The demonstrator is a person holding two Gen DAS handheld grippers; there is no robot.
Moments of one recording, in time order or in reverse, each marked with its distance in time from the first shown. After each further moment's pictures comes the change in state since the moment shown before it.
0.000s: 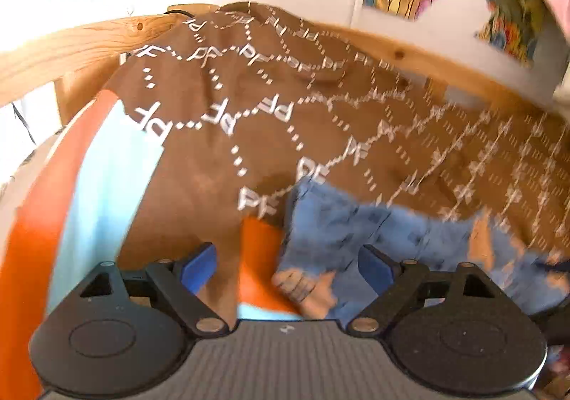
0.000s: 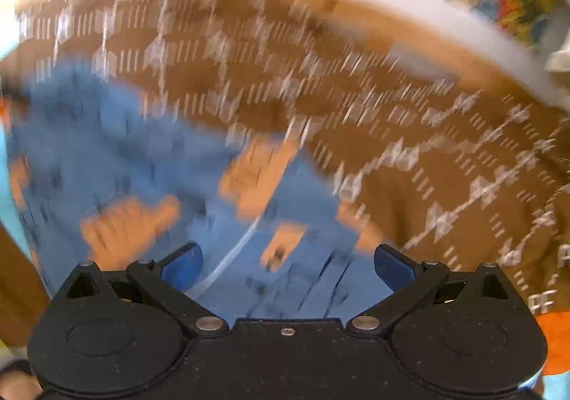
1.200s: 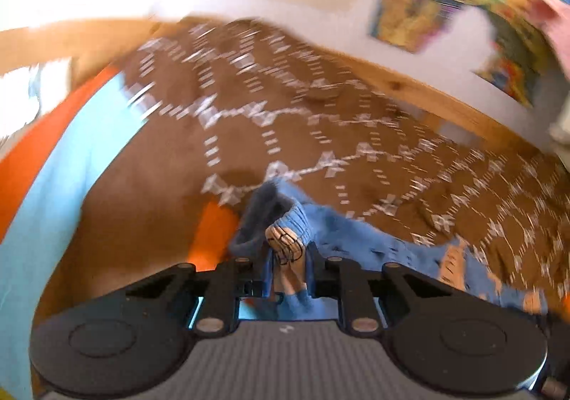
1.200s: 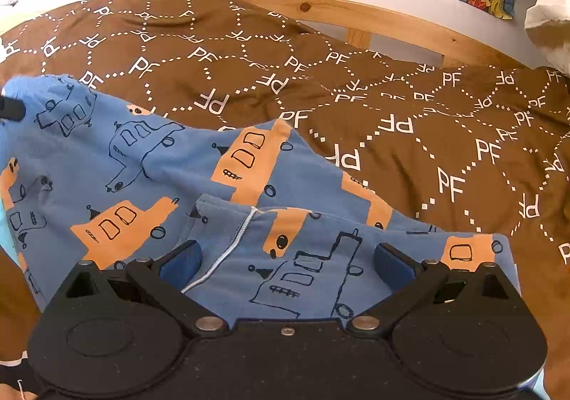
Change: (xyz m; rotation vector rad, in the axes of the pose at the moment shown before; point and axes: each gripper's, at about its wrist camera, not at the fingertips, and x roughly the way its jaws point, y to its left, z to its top) left arm -0.011 -0.030 -0.034 -0.070 -0.123 0.005; right arm 0.004 -0.003 -0.026 0.169 -0.124 -0.003
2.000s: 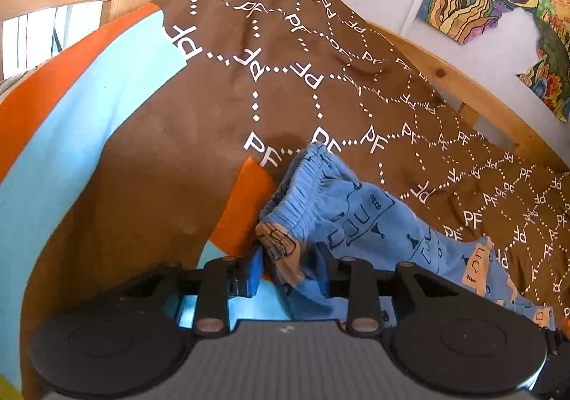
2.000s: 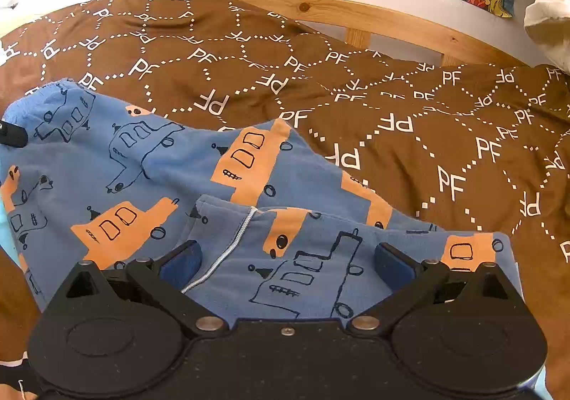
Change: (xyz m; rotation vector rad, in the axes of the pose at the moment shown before) left arm 0.023 0.030 -0.005 -0.192 0.119 0.056; right arm 0.000 0.000 0.000 -0.001 0.002 -0.001
